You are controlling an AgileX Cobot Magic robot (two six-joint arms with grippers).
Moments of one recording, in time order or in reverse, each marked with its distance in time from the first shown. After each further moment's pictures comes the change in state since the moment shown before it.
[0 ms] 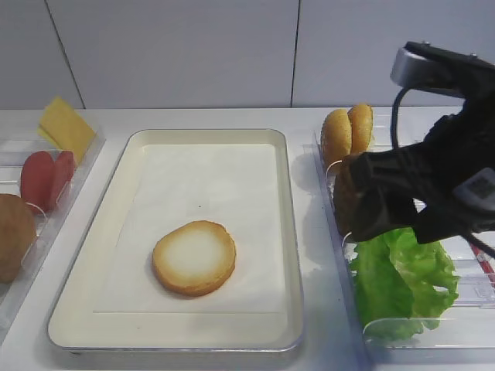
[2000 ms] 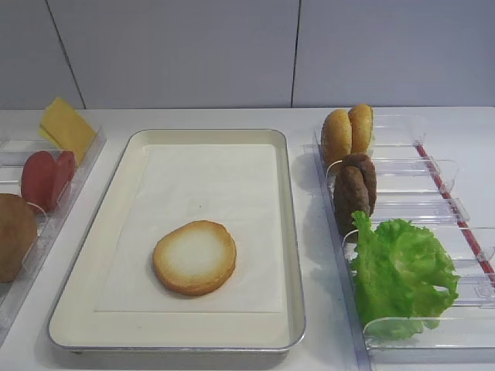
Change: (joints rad) left arm -0.004 0.000 0.000 0.000 0.000 0.000; right arm -0.465 -1.267 0.392 -0.263 0.182 -0.099
